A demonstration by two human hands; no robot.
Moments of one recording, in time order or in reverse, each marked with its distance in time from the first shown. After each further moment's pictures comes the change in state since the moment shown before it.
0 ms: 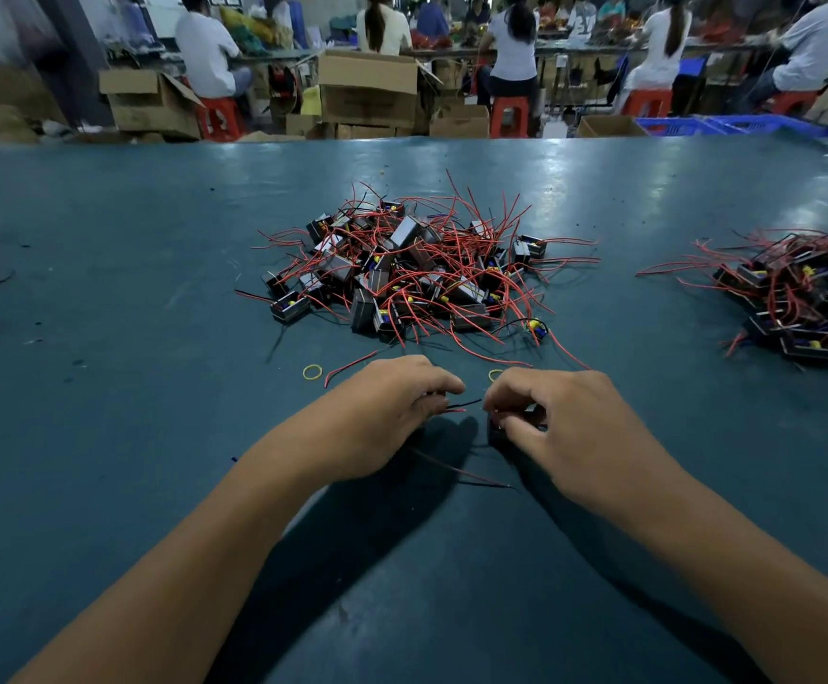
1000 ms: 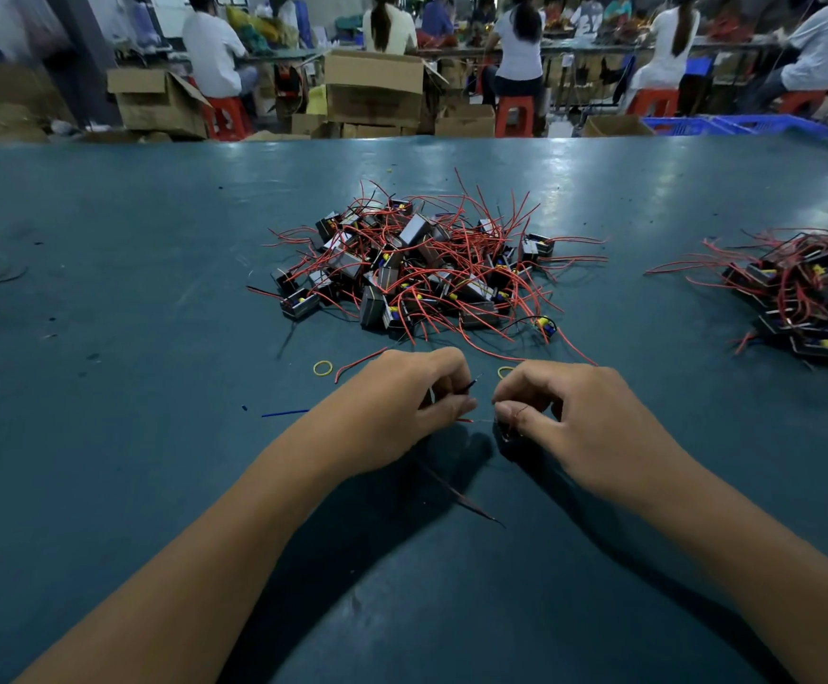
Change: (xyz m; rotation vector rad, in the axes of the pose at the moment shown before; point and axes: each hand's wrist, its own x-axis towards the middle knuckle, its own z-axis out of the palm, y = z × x) left_hand 0.000 -0.003 0.002 -0.062 0.104 0.062; right_hand 0.003 0.008 0.001 0.118 0.003 -0.035
